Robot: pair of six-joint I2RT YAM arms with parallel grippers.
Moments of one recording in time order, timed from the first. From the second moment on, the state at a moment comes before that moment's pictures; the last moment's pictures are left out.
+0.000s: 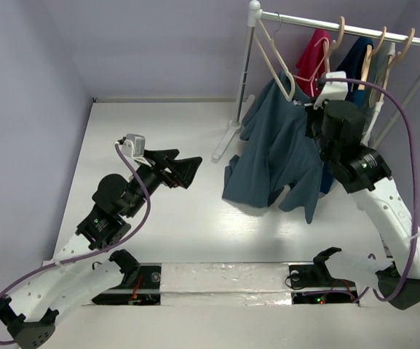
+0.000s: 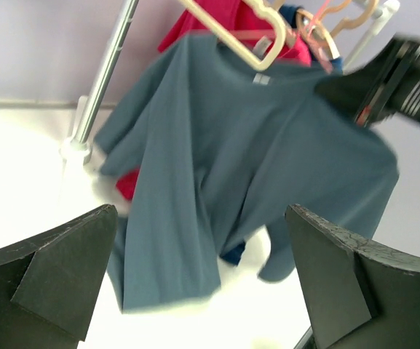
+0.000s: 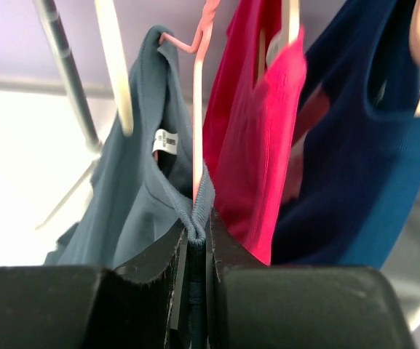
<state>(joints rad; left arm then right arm) -0.73 0.66 0.76 0.07 -0.08 -0.51 0.48 1.11 1.42 -0.52 0.56 -0.03</state>
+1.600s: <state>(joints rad) -0.73 0.59 0.71 0.04 -0.12 -0.49 0.29 1.39 1.60 -0.34 0.36 -0.04</state>
